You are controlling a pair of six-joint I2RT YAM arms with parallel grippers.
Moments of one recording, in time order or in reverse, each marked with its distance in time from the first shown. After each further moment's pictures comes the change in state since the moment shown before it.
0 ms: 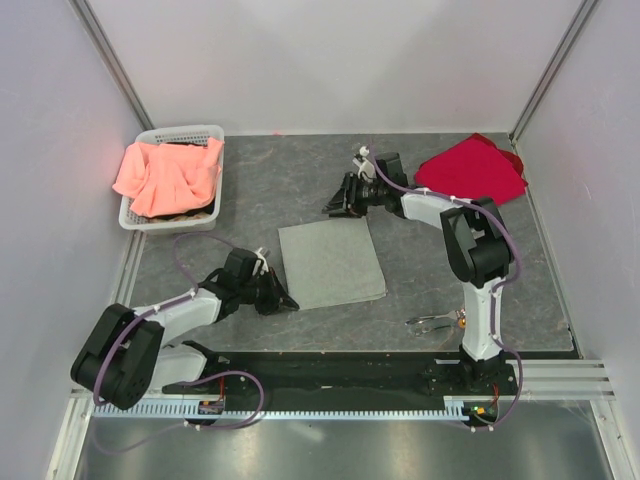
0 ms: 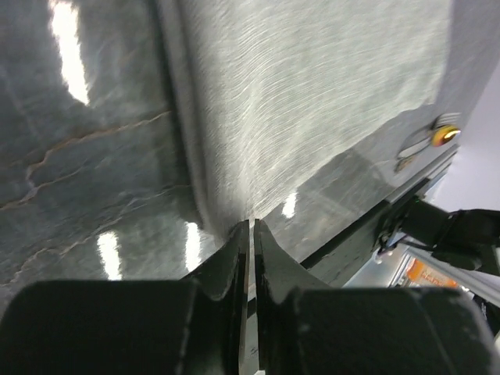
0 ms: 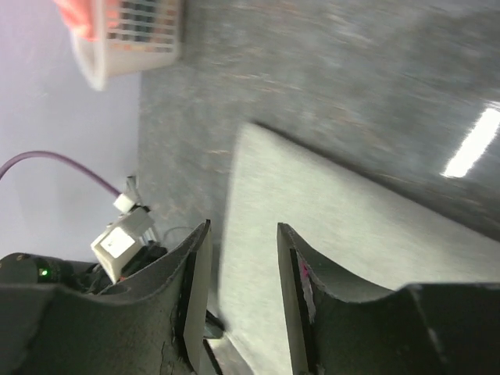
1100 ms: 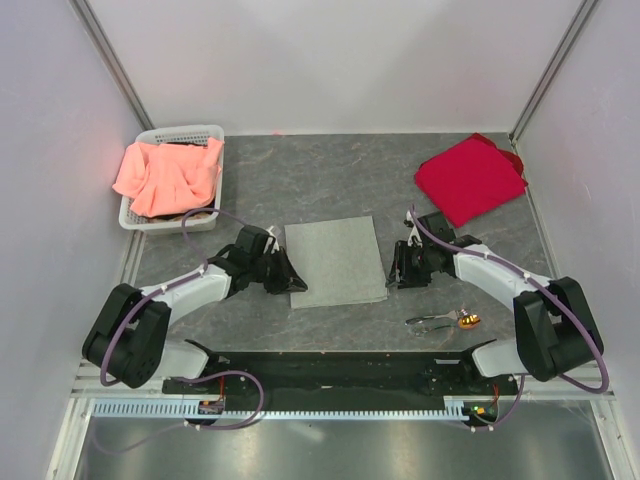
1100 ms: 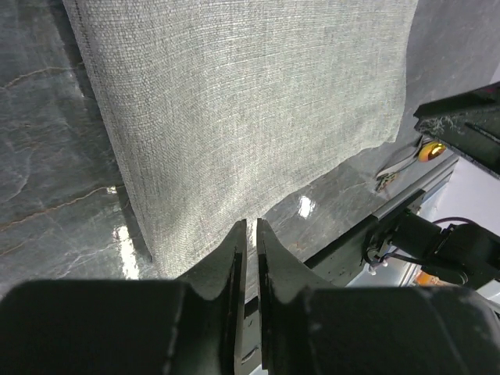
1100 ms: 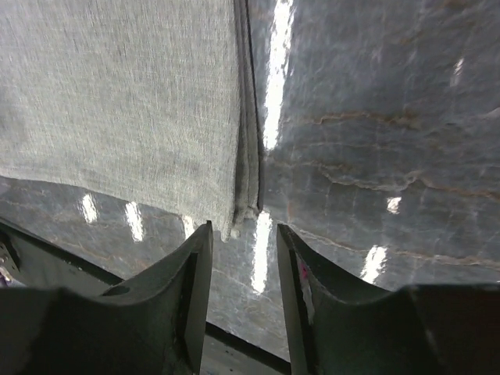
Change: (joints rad) left arm -0.036 0.132 0.216 -0.103 -0.040 0.036; right arm -0.053 -0.676 -0.668 -0.521 0.422 -0.270
